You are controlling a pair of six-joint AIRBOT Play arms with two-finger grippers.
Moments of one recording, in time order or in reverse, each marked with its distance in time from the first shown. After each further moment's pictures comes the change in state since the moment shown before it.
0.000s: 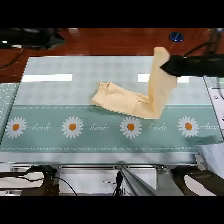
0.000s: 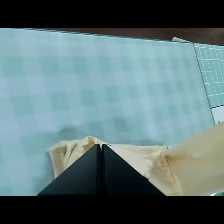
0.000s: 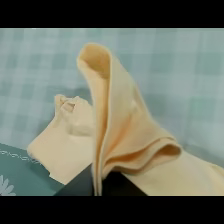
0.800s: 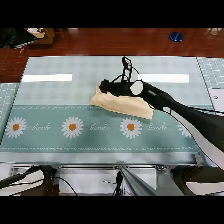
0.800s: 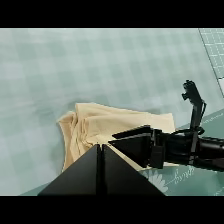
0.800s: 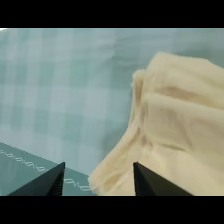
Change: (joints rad) left arm 0.105 0.171 0.000 0.011 -0.201 0.065; right arm 0.439 -0.446 0.000 0.254 -0.563 0.083
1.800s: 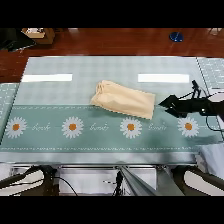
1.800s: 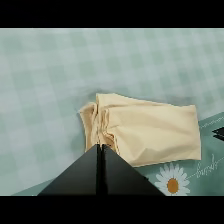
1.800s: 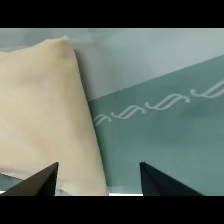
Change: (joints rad) left arm -0.001 0.002 0.000 0.082 -0.013 0.017; right arm -0.802 0.345 -0.537 0.024 0.529 -0.223
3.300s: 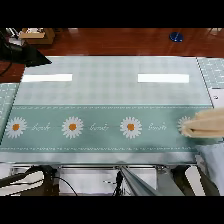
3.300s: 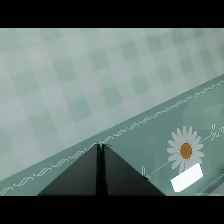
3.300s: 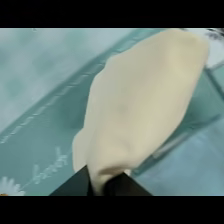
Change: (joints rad) left arm -0.050 -0.034 -0.155 0.027 -0.004 0.135; right arm -0.691 0.447 0.678 -0.578 0.846 0.175
